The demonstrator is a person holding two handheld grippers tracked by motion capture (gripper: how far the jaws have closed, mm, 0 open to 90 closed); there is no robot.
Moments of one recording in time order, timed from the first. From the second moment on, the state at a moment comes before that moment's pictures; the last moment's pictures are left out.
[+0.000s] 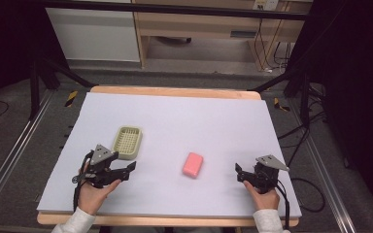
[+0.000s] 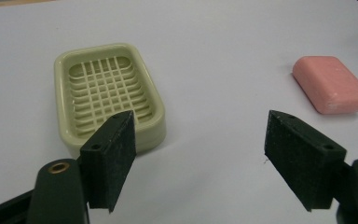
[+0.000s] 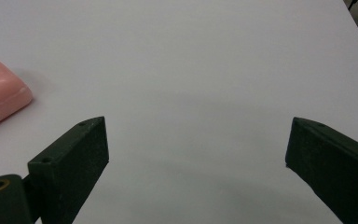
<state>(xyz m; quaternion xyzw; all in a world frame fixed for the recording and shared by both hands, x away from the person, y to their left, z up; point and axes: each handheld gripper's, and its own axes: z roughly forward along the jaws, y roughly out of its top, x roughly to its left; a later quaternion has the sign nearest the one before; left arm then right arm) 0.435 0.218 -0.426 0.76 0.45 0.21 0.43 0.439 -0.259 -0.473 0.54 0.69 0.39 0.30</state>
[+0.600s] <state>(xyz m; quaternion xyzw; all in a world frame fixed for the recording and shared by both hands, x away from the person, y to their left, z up) 0.442 0.195 -0.409 0.76 0.43 0.21 0.44 0.439 -0.260 -0.473 0.54 0.68 0.39 0.29</state>
